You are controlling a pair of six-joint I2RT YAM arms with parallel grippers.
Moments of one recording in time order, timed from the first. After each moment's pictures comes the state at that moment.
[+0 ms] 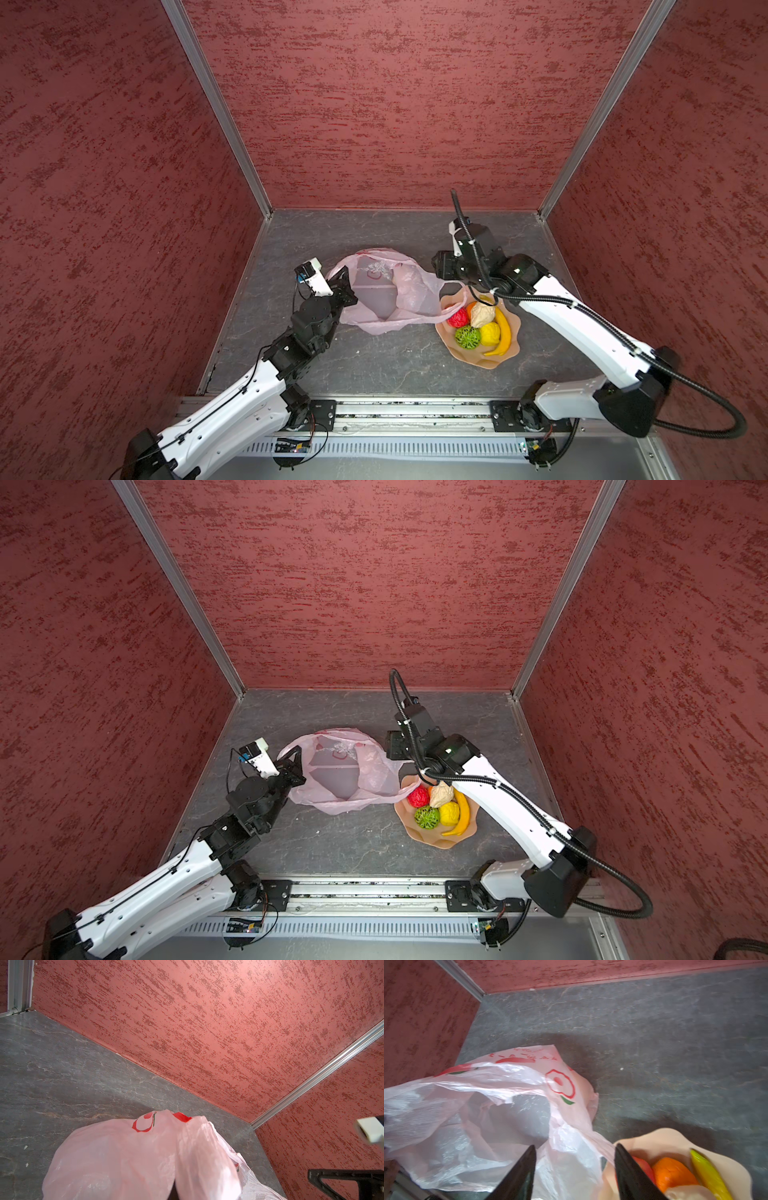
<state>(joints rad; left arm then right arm) -0.71 0.71 0.49 0.14 -0.53 -0.68 0.72 1.39 1.41 -0.74 0.13 0.54</state>
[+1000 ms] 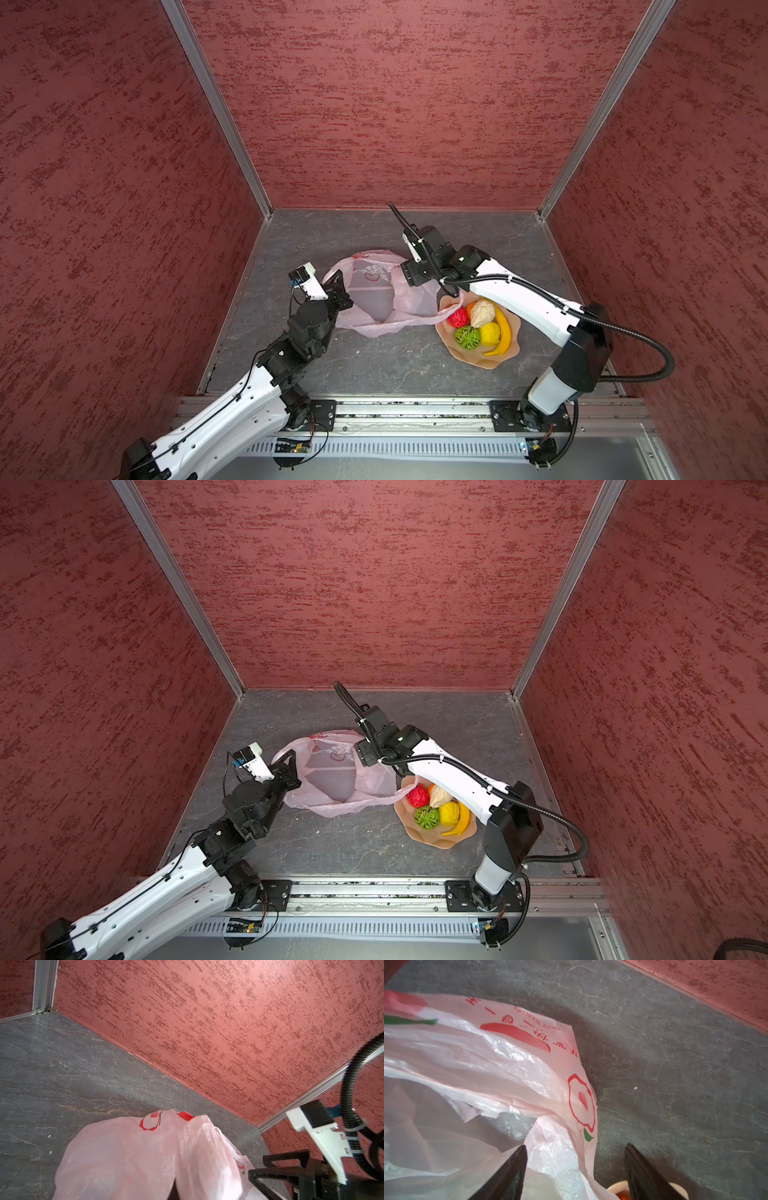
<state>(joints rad) -0.71 0.65 0.47 0.06 -0.58 -0.71 0.78 1.69 1.53 -0.74 0.19 0.19</state>
